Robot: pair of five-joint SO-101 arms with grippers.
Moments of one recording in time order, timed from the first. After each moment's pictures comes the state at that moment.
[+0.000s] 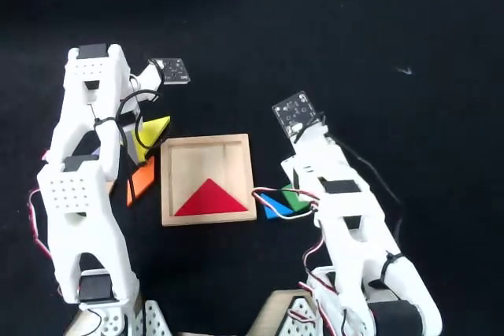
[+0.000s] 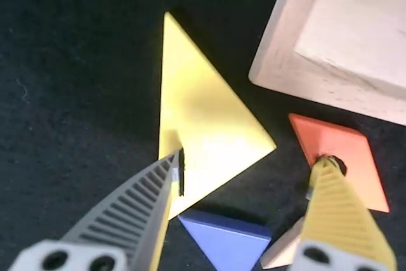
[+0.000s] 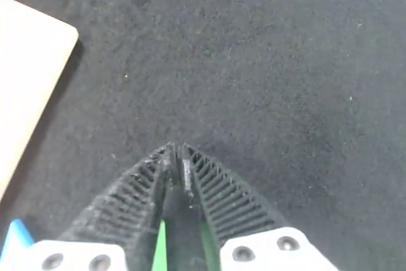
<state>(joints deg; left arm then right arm) -9.8 44.4 -29.4 88.4 -75.0 -3.9 -29.7 72.9 16.4 25.5</state>
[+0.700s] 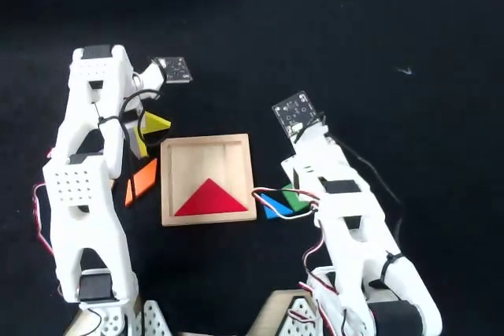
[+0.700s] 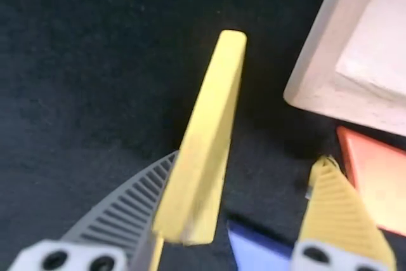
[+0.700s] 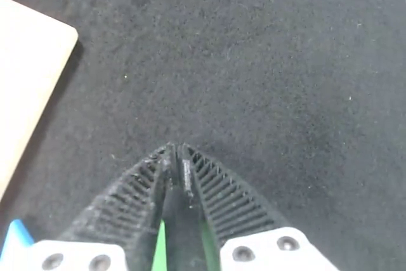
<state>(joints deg) -9.5 48.5 -36.4 87.8 -75.2 -3.9 -29.7 72.9 16.4 25.5</state>
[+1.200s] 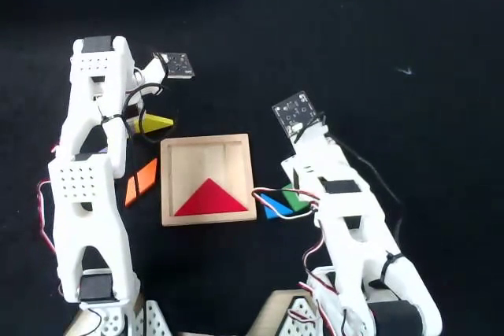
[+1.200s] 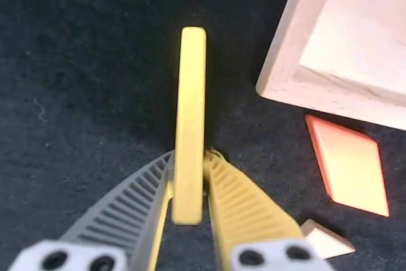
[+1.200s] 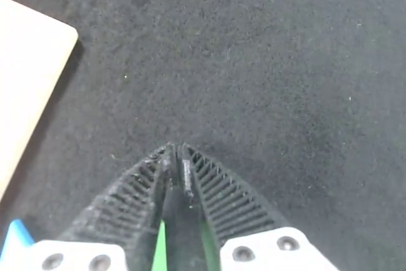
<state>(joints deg) -8.7 52.0 -44.6 96.3 -75.2 -3.9 -29.7 72.9 16.4 25.5</state>
